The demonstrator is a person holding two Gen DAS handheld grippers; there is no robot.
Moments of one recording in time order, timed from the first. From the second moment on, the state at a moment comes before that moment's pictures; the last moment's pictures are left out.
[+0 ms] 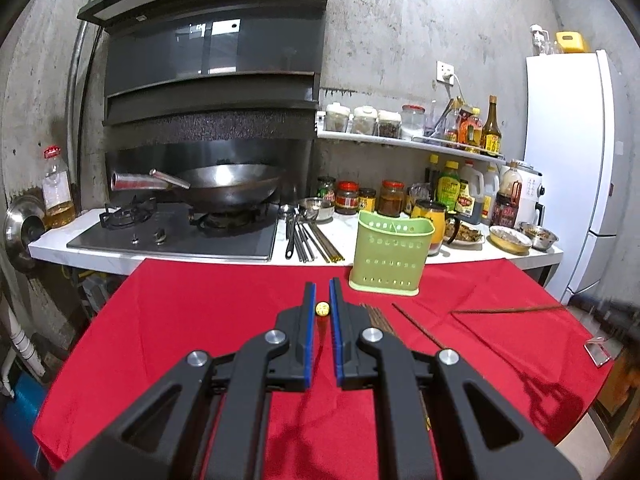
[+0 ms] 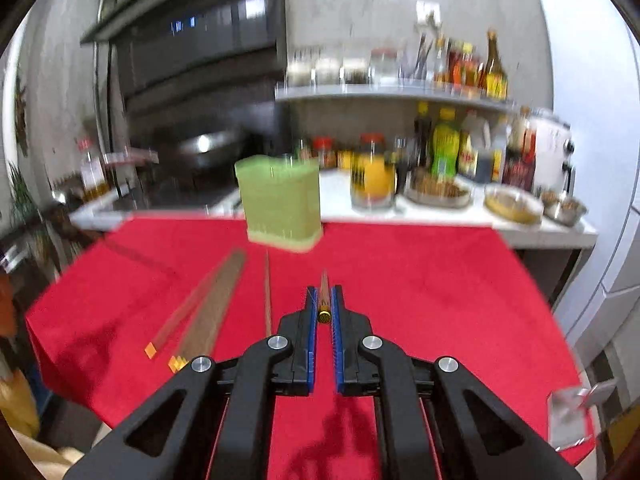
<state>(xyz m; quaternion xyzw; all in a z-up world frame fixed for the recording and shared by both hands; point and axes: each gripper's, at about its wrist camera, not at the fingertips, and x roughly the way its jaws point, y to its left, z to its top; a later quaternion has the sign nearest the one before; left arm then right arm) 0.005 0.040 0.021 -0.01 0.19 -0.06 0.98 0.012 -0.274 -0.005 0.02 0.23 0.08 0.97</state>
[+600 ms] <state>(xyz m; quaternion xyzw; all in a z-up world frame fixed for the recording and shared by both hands) 0.023 0.043 0.049 0.00 0.16 -0.07 0.99 0.057 -0.263 0.064 -0.01 0.21 0.10 0.97</state>
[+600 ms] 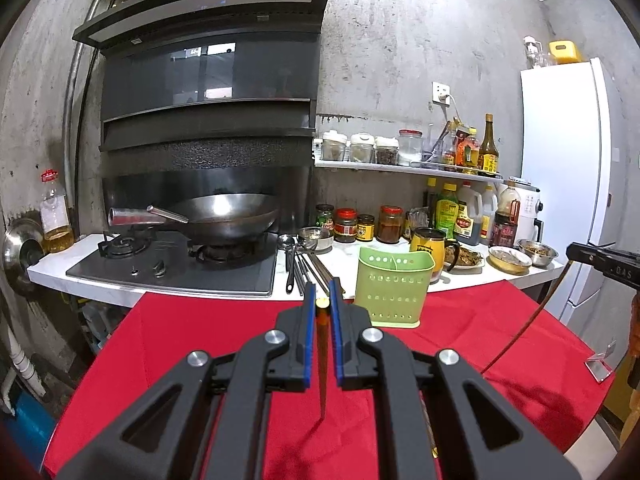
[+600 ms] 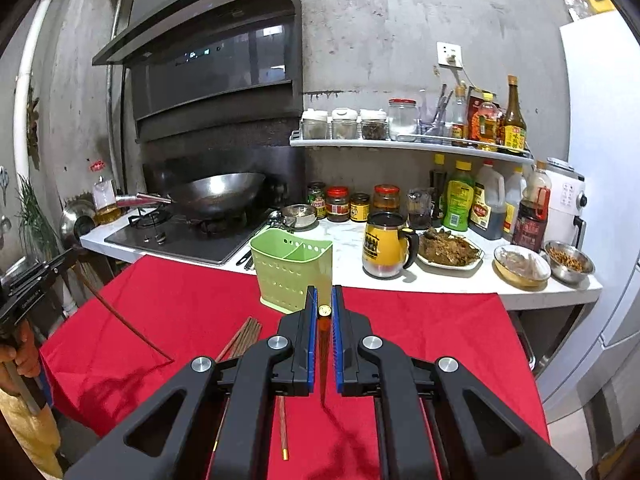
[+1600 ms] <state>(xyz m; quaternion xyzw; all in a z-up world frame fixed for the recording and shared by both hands) 0.072 0.025 0.000 0.05 0.27 -0.09 0.96 0.101 -0.249 0.000 -0.02 0.28 0.09 0.96</state>
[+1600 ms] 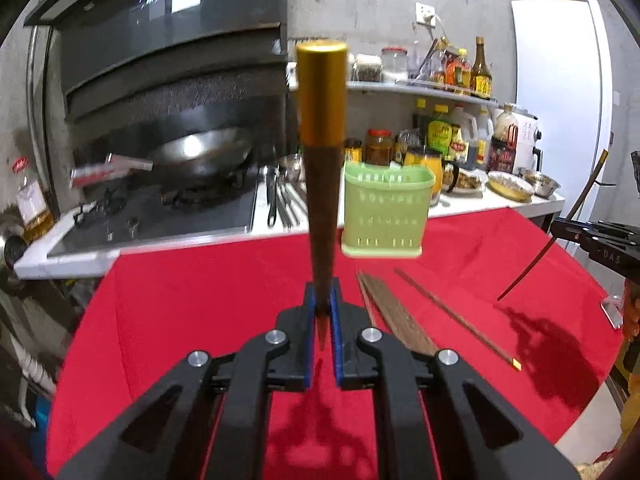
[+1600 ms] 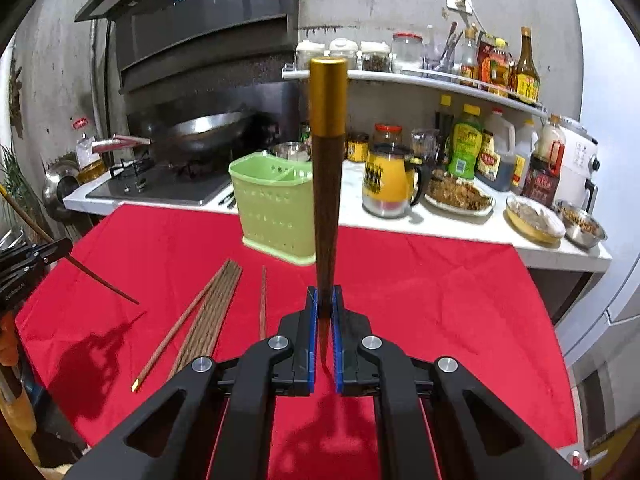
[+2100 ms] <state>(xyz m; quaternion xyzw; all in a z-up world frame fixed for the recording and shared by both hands) 0.236 -0.036 0.081 0.01 0.22 -0.18 0.96 0.239 -0.206 0.073 -0.02 0.22 0.11 0.97</state>
